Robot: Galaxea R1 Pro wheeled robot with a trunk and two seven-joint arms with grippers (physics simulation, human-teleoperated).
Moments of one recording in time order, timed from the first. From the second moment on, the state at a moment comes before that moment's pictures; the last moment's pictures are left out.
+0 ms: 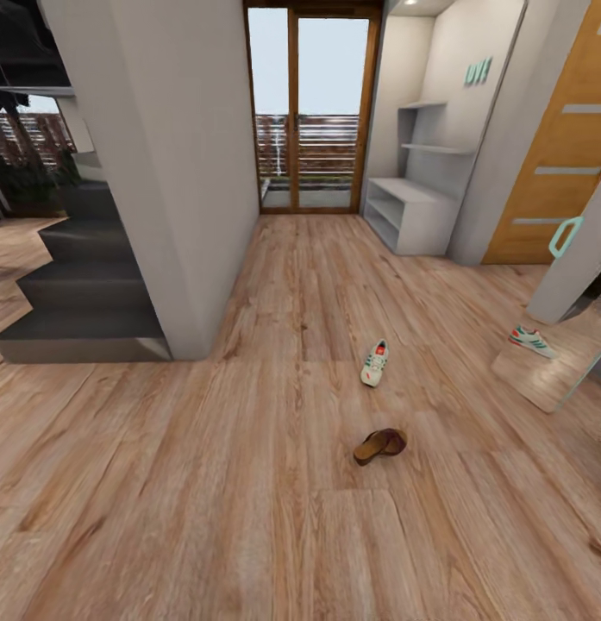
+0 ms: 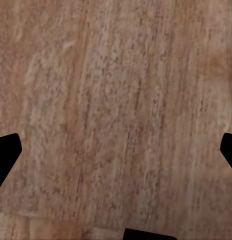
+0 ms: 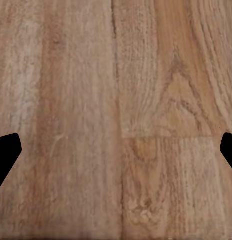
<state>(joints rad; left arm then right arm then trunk) -0.18 0.06 0.14 -0.20 0.02 -0.42 -0.01 -0.06 -0.09 -0.04 -0.49 0.01 -0.39 0.00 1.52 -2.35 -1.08</state>
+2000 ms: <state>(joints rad) -0.18 0.06 0.14 -0.20 0.02 -0.42 -0.01 -0.06 -0.09 -0.04 -0.50 0.01 -0.39 0.00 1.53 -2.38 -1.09</state>
